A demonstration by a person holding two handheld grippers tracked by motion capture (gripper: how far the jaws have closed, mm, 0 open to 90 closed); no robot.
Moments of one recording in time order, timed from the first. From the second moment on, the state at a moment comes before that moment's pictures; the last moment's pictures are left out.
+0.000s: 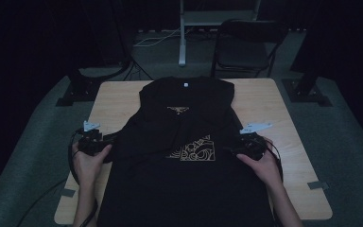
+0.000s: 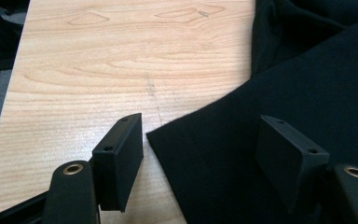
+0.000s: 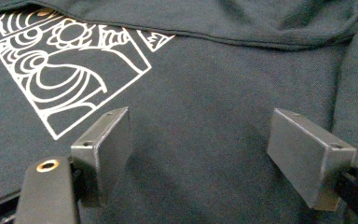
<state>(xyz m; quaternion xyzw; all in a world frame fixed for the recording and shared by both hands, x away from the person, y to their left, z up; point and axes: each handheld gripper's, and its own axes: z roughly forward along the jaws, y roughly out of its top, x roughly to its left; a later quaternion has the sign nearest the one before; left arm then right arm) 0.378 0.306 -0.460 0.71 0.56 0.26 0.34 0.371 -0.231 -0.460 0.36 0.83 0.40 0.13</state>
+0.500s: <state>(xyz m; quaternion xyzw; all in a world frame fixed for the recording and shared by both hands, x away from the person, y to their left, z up) 0.375 0.291 -0.460 0.72 0.54 0.26 0.35 0.371 -0.230 -0.460 0.36 0.83 0.39 0.14</state>
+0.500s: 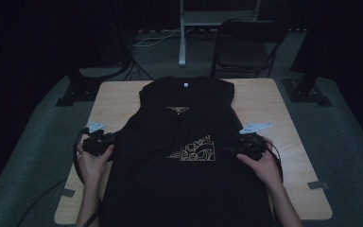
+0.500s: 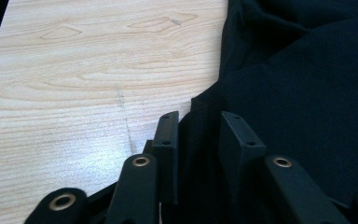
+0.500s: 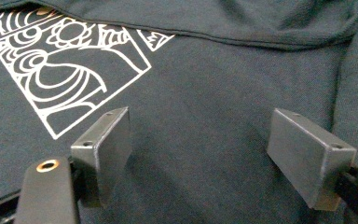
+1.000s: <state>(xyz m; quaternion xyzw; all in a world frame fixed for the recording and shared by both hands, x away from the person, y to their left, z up) 0.372 0.280 -0.458 0.72 0.55 0.27 0.34 0.371 -0.230 -0.460 0.36 0.83 0.39 0.13</state>
